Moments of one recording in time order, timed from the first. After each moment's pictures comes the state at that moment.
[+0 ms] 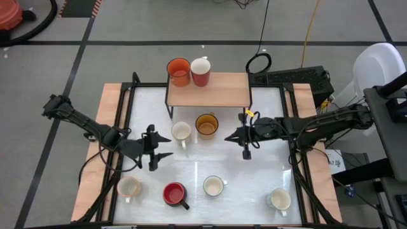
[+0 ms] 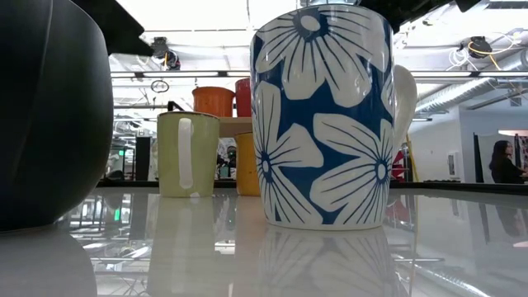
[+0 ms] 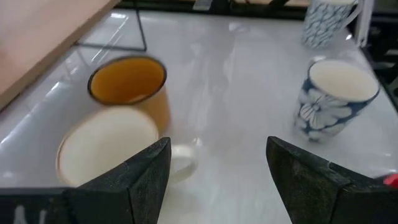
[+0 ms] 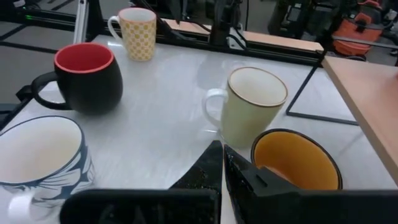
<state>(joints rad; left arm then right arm) -0.47 0.94 0.64 -0.25 -0.52 -0.33 0.12 1.13 0.74 -0.03 0.08 -0.08</state>
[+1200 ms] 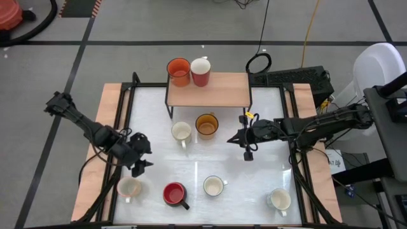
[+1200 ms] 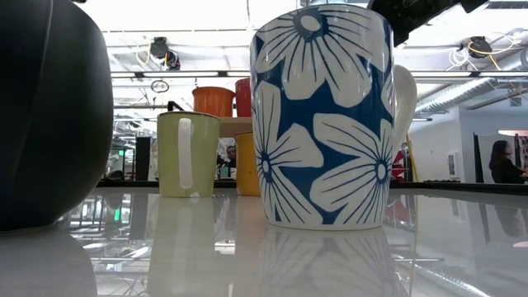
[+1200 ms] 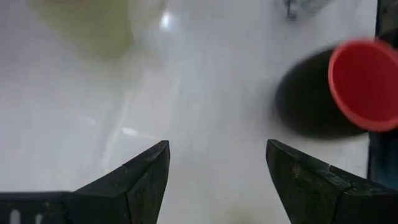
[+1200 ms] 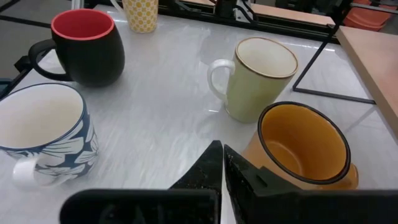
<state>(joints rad) -0.60 0.94 0.81 -0.91 -0.22 -0.84 0.13 1.13 0.74 -0.13 0.08 -0.07</state>
